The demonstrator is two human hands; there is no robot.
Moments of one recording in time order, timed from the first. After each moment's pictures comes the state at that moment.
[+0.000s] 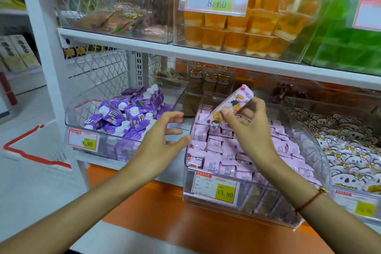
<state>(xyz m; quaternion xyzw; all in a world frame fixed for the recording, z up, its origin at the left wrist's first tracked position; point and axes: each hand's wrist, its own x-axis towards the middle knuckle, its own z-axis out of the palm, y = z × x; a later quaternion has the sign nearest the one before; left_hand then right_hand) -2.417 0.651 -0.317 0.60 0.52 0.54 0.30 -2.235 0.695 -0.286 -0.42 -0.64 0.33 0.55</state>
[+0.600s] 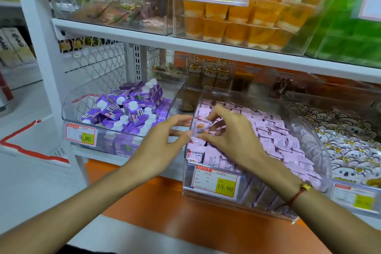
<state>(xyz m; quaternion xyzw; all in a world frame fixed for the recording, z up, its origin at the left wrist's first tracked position) -2.416 0.647 -0.321 0.65 0.52 0.47 0.29 -2.243 0.702 -0.305 -0.42 -0.83 0.07 0.36</state>
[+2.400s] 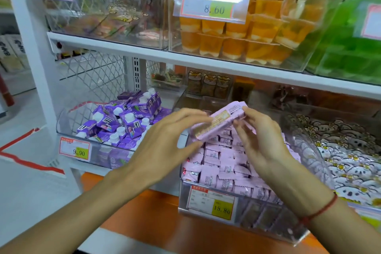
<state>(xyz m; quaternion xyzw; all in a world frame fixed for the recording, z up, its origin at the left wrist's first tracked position) -2.410 0.664 -0.290 0.78 0.45 0.44 0.02 -2.237 0.696 -0.255 -0.39 -0.31 0.60 0.62</state>
